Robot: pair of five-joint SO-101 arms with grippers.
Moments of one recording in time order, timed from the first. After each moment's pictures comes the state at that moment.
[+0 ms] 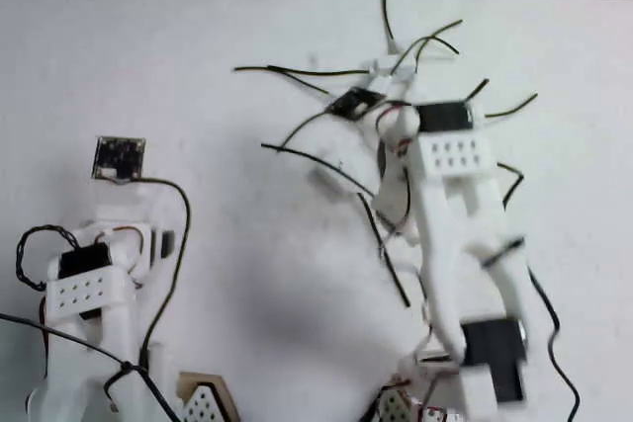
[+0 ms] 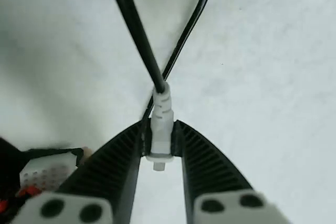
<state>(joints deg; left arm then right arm) -22.6 -45.2 71.4 46.7 -17.5 -12.8 -12.8 14.8 94.9 37.3</state>
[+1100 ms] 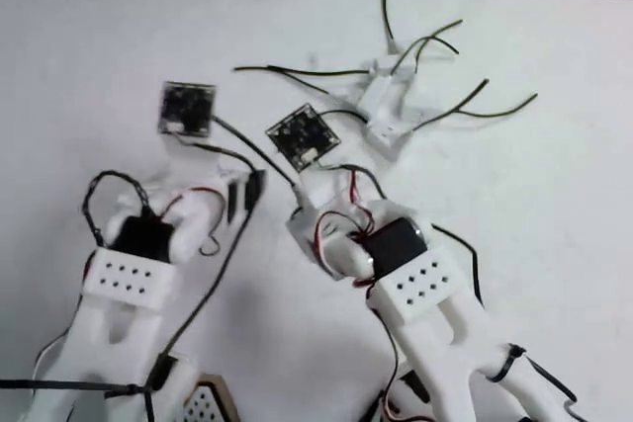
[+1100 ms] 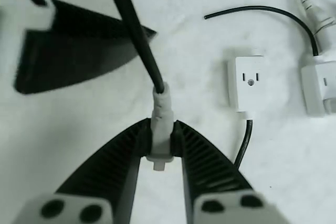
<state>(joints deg) 8.2 -45.2 55.3 47.5 5.8 -36.0 -40.5 43.9 59.0 8.8</state>
